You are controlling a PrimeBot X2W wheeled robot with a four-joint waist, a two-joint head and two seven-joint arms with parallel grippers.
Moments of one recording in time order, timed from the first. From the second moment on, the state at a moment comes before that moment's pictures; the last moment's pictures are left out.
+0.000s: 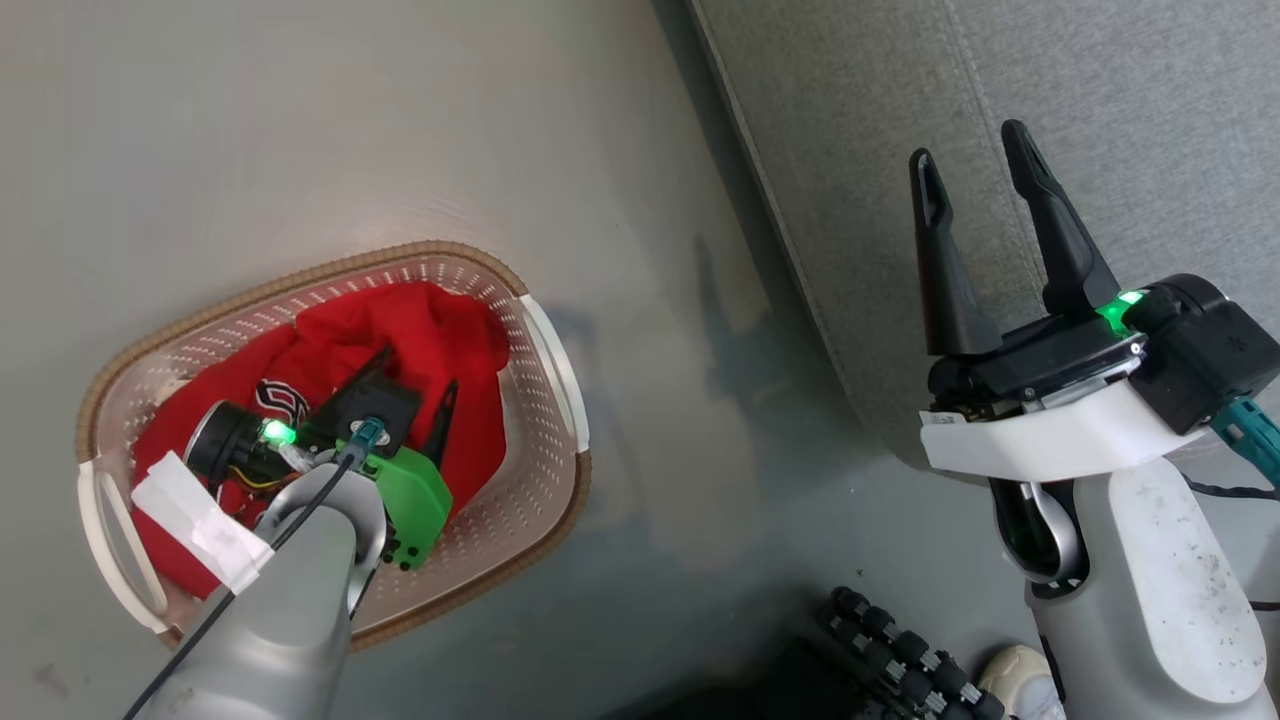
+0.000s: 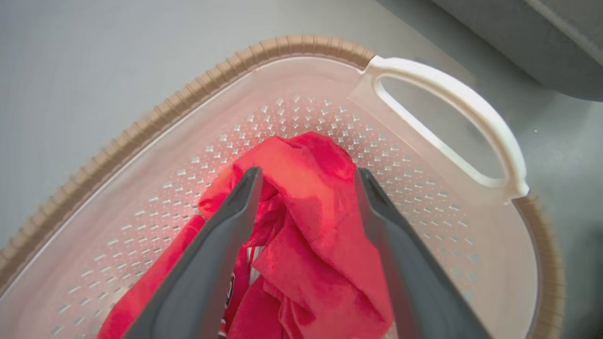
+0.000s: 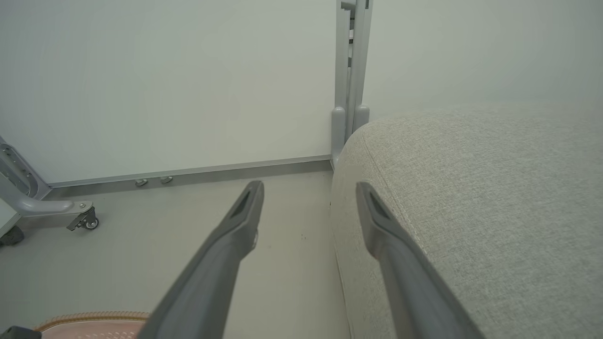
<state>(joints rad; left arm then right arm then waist) -0.65 0.15 -0.41 0.98 0.02 -0.11 -0.26 -0.37 -0.05 0.14 -0.11 0.25 0.13 -0.26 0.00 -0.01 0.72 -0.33</state>
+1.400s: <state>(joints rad) -0.88 0.08 -0.68 1.28 -0.18 -0.13 -0.20 -0.40 -0.05 0.15 -0.17 0.26 0.13 -0.26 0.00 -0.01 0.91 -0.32</state>
